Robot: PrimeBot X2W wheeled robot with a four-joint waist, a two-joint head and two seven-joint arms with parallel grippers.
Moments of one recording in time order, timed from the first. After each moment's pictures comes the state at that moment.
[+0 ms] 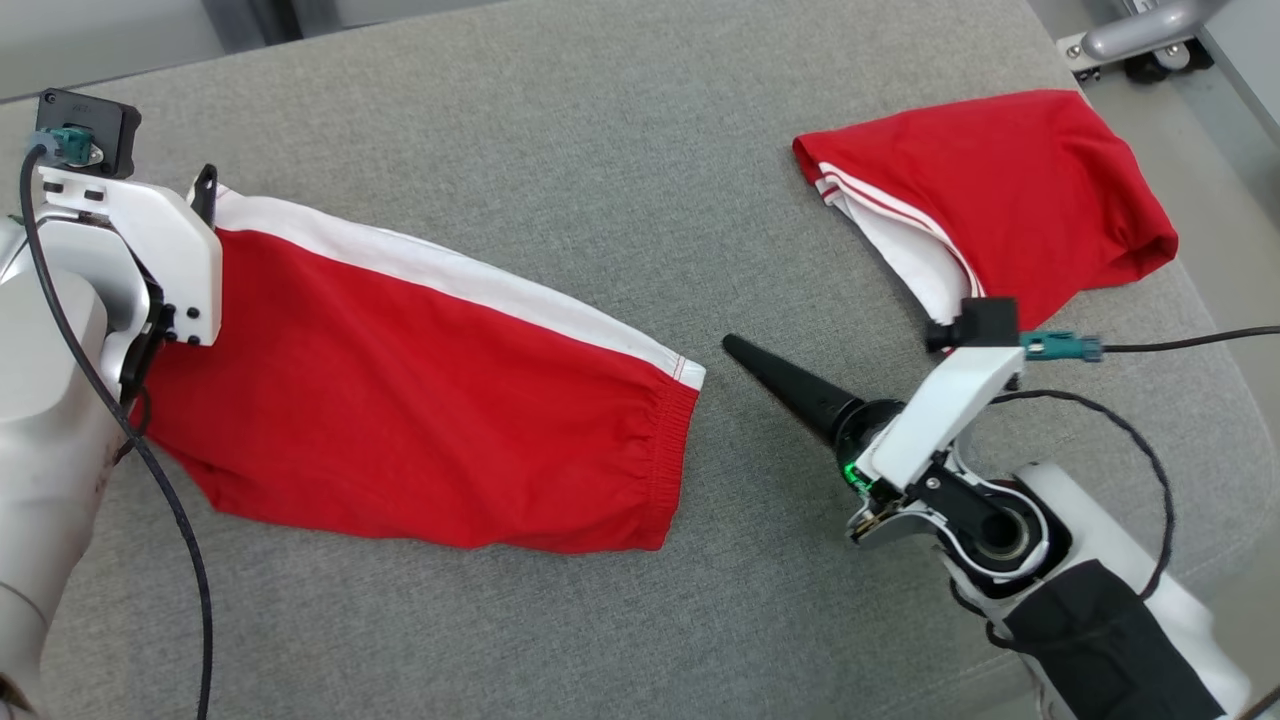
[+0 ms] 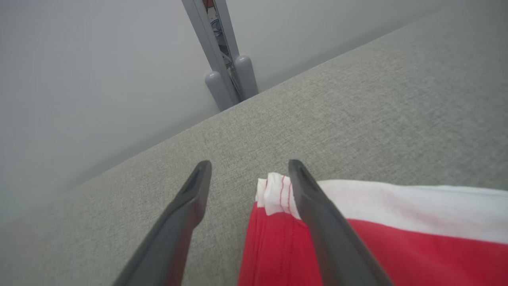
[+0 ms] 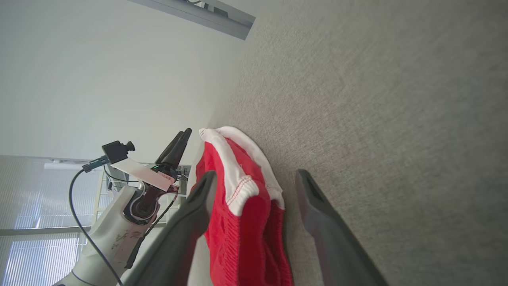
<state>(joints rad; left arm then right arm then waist) -1.10 0.41 -0.92 1.12 -0.74 0.01 0.02 -0.59 -0.15 0.58 0.42 1.58 0.13 0.31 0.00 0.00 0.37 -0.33</state>
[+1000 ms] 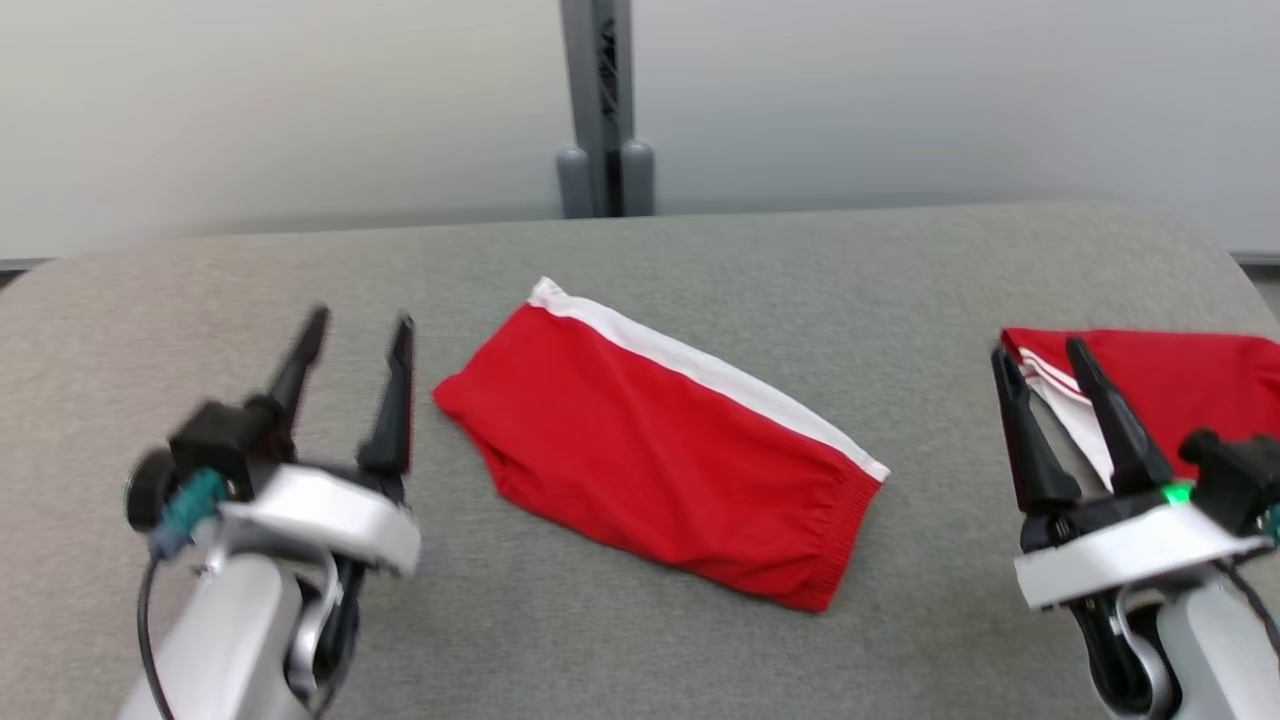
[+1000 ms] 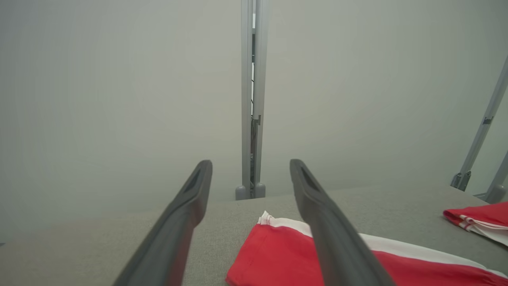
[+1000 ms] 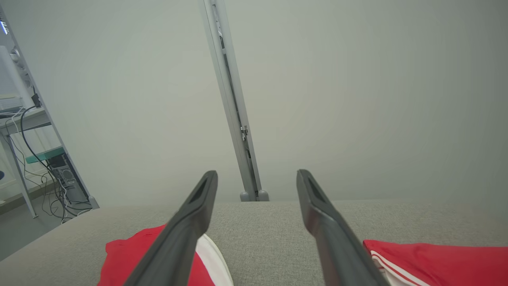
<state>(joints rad) -0.40 0.30 -0.41 0.32 -0.53 0.11 -0.26 -0.27 -0.24 0.22 0.23 0.51 0.13 -0.26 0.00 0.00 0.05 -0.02</state>
